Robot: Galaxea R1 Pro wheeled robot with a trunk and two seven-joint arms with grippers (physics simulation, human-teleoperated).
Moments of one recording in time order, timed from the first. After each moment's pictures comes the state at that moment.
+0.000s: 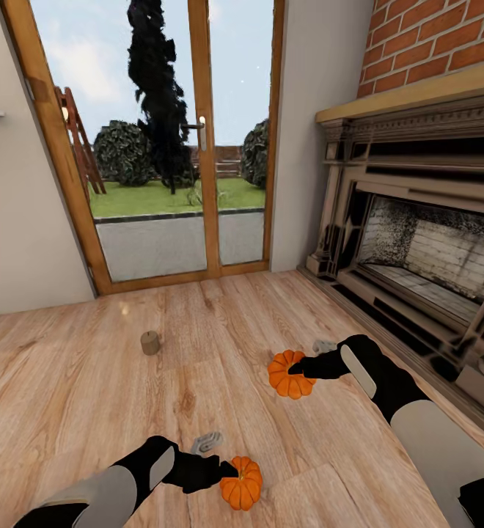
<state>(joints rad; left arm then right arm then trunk) -0.72 -0.10 0.09 -0.09 0.07 0.58 -0.49 -0.84 -0.16 0.31 -0.79 -0.45 0.99 0.21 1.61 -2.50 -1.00</state>
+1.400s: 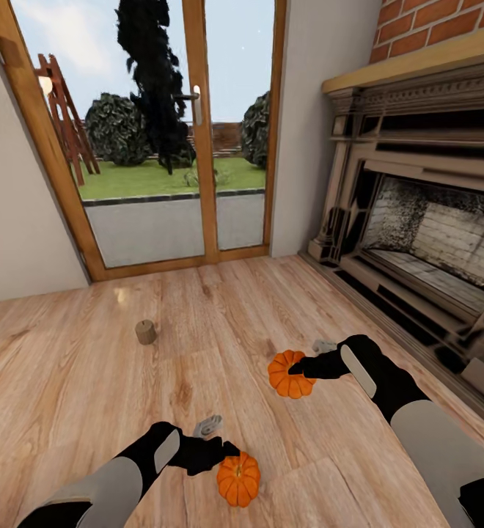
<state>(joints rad) -0.73 -0.12 0.08 -0.19 0.19 0.63 -0.37 -0.84 -0.16 0.31 -0.79 -0.45 0.99 0.21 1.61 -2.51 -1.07</state>
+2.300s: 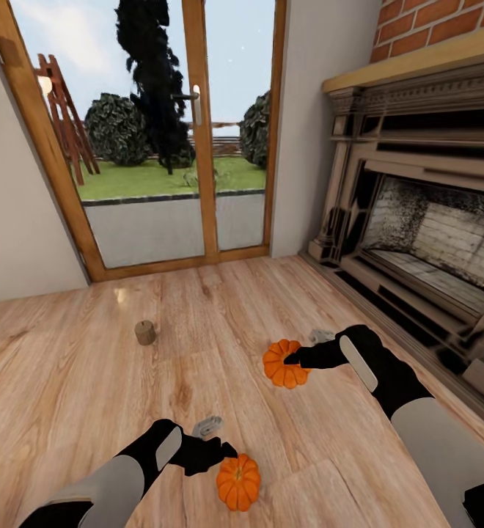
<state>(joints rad) -0.73 -0.13 0.08 -0.20 0.20 0.67 -0.29 -0.84 -0.16 0.31 -0.91 -0.46 1.04 0.21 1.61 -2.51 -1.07</state>
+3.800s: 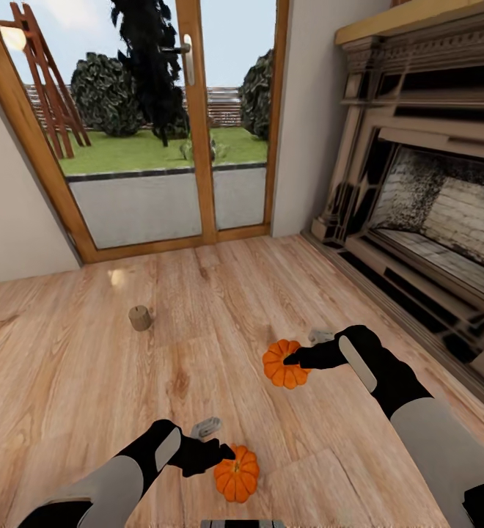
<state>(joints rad) -0.73 -0.13 0.08 -0.20 0.19 0.67 -0.28 -0.84 -0.16 0.31 -0.91 -0.46 1.04 0.21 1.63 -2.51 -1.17</state>
